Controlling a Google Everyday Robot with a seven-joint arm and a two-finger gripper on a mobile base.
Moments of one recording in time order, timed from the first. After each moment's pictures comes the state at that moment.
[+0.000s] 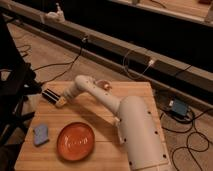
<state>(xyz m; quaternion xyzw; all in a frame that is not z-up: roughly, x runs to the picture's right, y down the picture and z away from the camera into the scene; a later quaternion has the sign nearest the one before) -0.286 0.068 0.976 -0.33 -0.34 0.24 0.85</state>
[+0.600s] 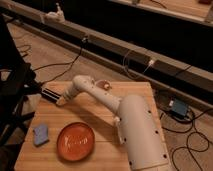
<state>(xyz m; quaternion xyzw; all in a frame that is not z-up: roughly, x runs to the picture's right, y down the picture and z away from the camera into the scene) -0.287 0.069 0.968 -0.32 -0.33 0.23 0.86</state>
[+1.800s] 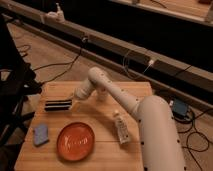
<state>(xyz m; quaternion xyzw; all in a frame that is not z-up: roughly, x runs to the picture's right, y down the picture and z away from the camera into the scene) -0.202 0.110 0.866 -0.39 -0.44 -0.04 0.81</state>
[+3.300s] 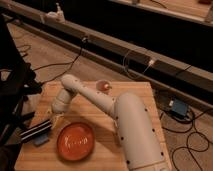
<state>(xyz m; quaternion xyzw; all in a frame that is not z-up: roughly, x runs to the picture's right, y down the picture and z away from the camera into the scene) -0.295 0.191 0.800 -0.47 -0.51 -0.20 0.69</state>
